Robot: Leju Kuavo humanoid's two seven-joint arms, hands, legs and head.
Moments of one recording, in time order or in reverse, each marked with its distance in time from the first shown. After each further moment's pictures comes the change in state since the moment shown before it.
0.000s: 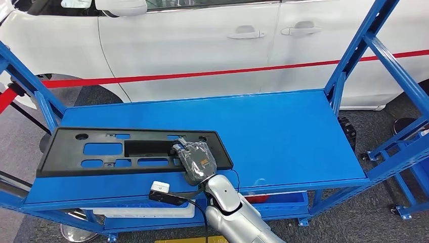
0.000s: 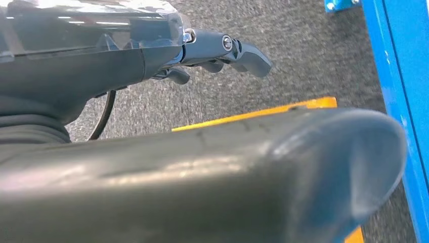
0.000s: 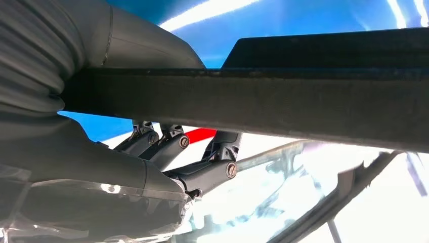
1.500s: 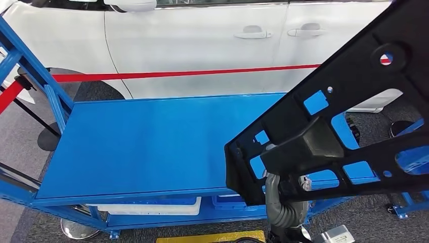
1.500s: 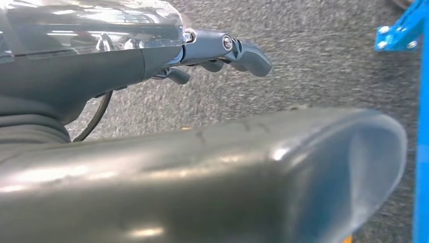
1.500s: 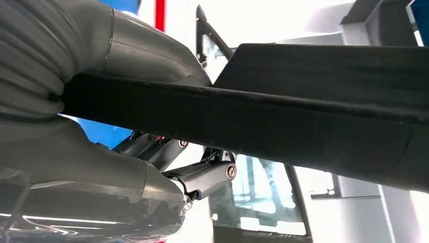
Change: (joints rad) left arm -0.002 -0.019 0.121 0.000 0.091 0.027 0.008; right arm 0.636 -0.178 -0.239 -0.998 -1.202 0.272 -0.567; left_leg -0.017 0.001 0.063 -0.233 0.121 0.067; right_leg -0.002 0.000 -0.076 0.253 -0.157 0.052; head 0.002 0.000
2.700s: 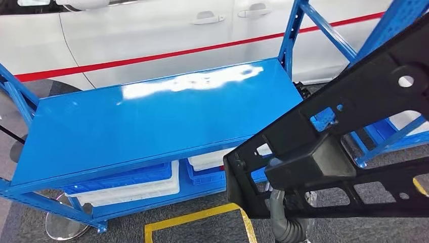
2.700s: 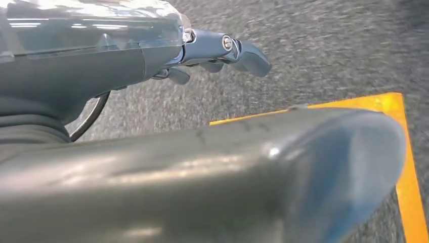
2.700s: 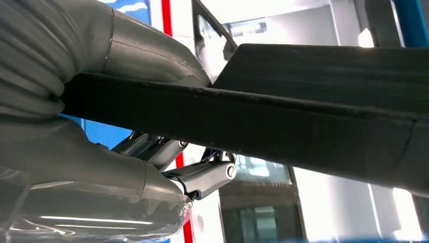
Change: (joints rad) left arm -0.005 -0.012 0.002 -0.001 -0.014 -0.006 0.019; right arm 0.082 -0.016 -0.006 -0.046 -0.020 0.070 -0.038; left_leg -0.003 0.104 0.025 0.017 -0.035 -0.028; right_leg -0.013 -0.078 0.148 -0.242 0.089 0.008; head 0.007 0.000
